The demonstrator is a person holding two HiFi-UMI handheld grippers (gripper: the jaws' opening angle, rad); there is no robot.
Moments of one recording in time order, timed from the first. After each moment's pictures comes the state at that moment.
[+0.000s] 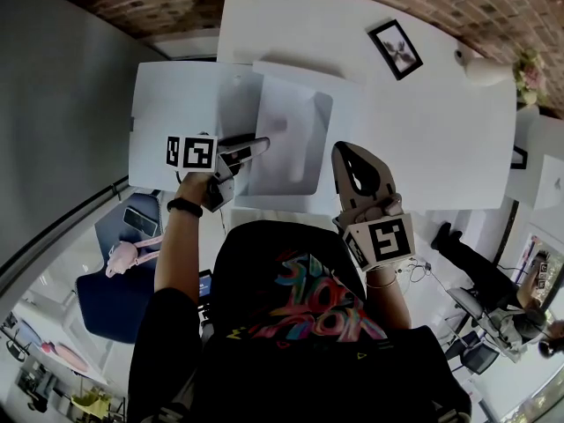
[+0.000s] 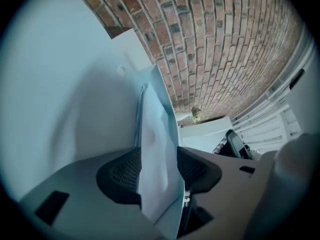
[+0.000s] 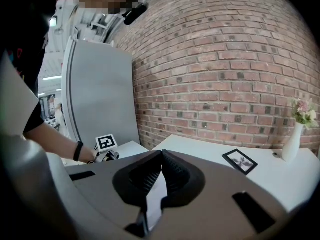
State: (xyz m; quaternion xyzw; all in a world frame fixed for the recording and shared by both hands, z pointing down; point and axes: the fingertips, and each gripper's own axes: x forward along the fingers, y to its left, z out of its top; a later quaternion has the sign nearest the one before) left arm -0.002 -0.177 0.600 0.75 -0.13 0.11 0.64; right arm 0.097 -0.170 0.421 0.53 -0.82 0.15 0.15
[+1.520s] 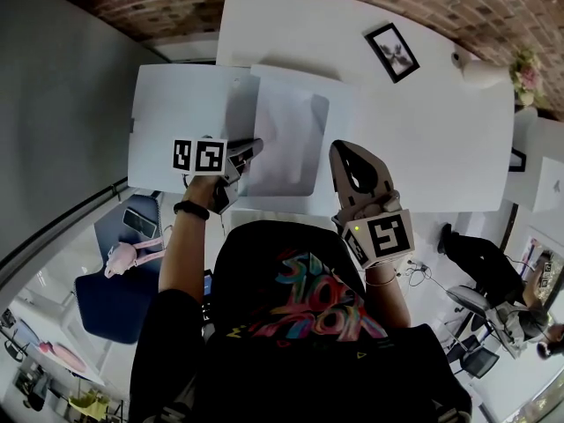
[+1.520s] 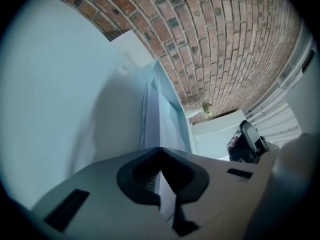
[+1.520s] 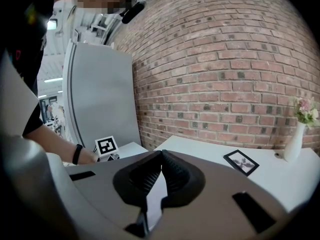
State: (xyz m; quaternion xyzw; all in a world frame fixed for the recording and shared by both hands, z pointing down) left arm 0.002 -0.173 0.613 0.75 -0.18 0.17 0.61; right arm 0.104 -0.166 0.425 0.51 -0.83 0.16 0.17
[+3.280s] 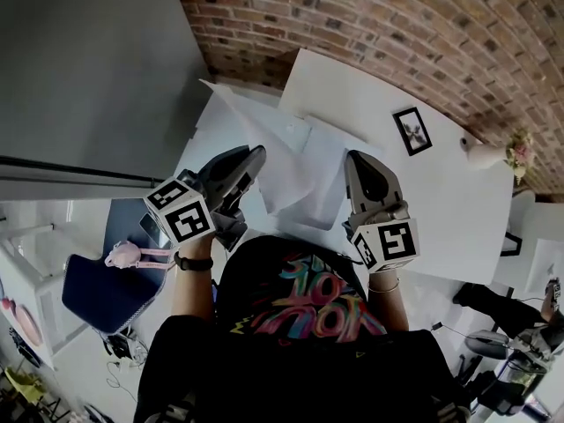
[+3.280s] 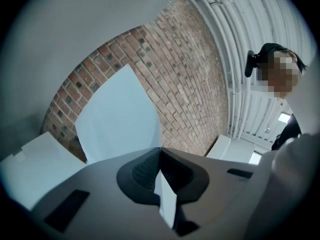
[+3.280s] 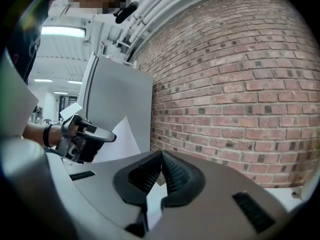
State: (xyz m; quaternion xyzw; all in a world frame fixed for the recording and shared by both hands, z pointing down) left arm -0.113 -0.172 0.330 0.87 -0.32 -0.13 0.36; right arm 0.031 -0.180 0.322 0.45 -0.89 0.03 0.10
